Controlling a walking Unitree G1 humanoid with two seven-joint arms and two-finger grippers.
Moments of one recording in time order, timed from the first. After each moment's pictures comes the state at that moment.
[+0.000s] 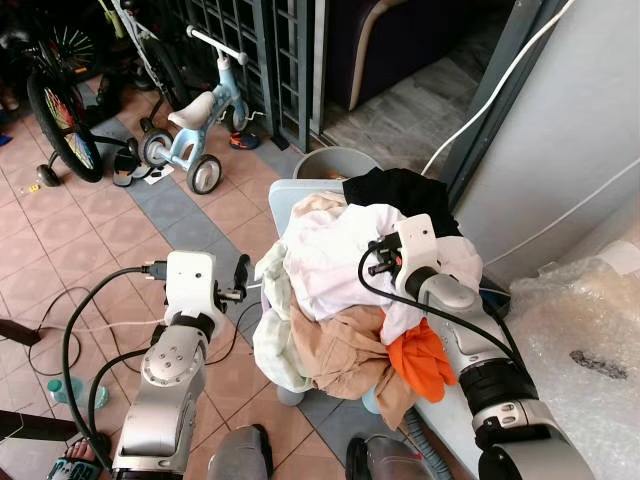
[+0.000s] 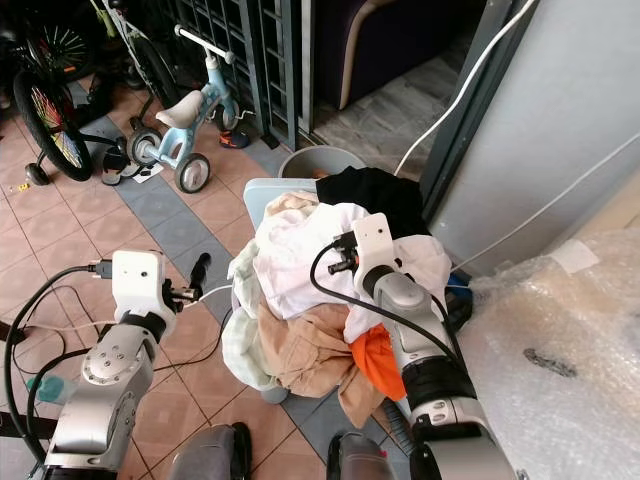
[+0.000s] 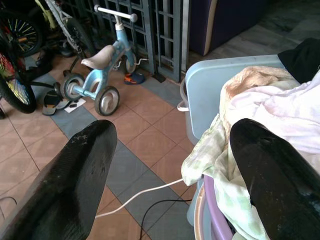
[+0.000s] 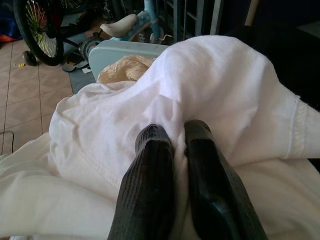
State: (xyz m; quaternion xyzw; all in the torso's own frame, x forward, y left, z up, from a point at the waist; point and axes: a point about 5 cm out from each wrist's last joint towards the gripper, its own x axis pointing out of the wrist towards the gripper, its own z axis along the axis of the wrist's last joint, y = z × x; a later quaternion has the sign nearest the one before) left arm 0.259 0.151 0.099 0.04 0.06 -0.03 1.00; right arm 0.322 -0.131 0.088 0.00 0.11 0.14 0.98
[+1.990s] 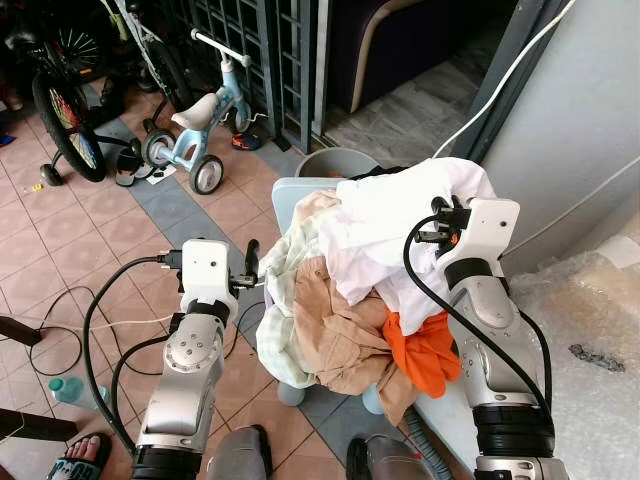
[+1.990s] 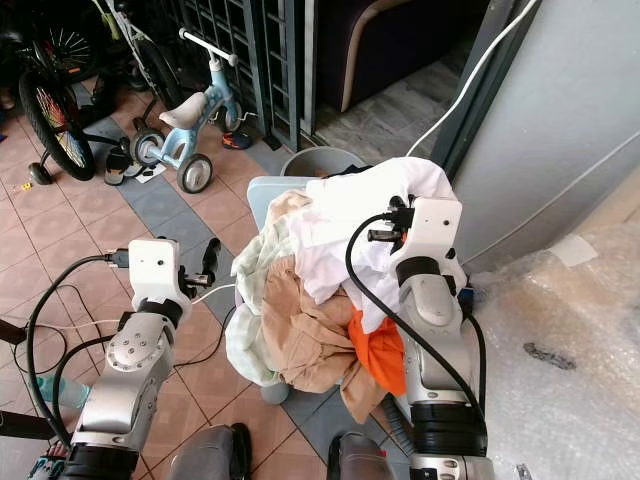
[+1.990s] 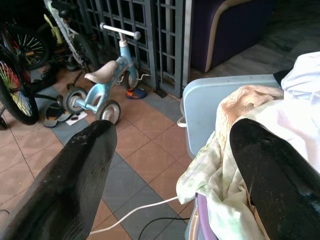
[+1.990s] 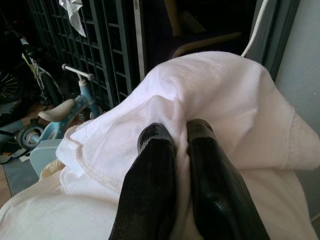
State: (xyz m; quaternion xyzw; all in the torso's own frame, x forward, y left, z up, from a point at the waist) left arm 0.273 0.138 0.098 0.03 0.03 -0.02 1.00; right arm 0.304 -0.157 0.138 0.03 -0.04 0.00 1.00
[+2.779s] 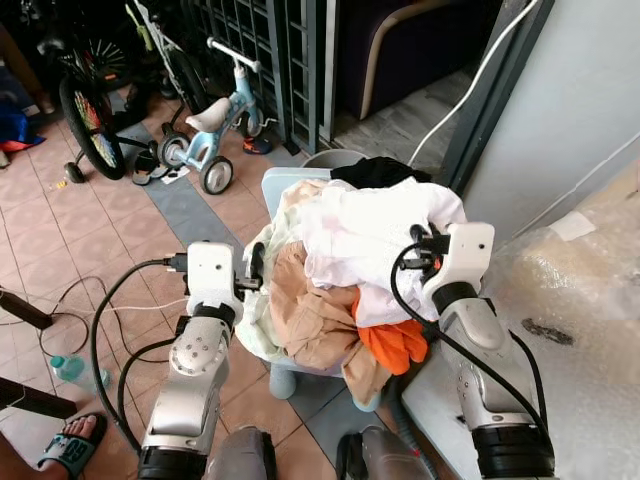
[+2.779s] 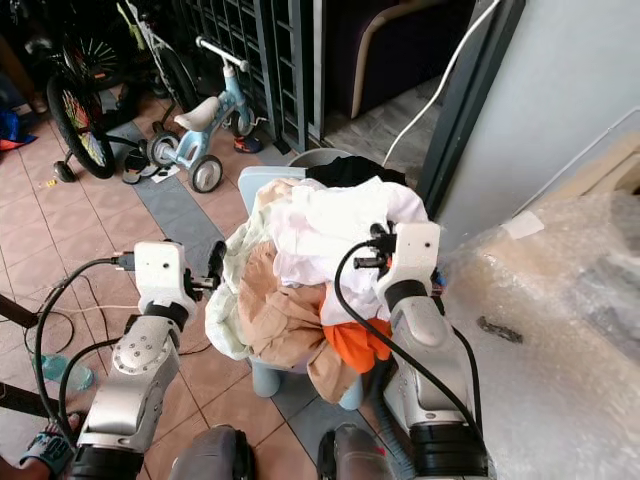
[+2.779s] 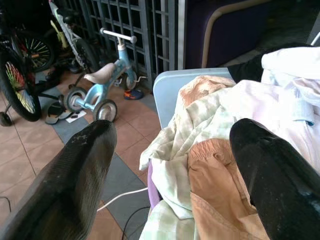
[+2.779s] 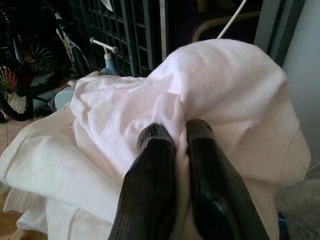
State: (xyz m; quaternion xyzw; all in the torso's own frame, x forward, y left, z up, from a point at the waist) left arm 0.274 0.136 0.098 0.03 0.03 -0.02 1.00; right arm 0.289 -0.143 0.109 0.04 0.02 0.05 1.00
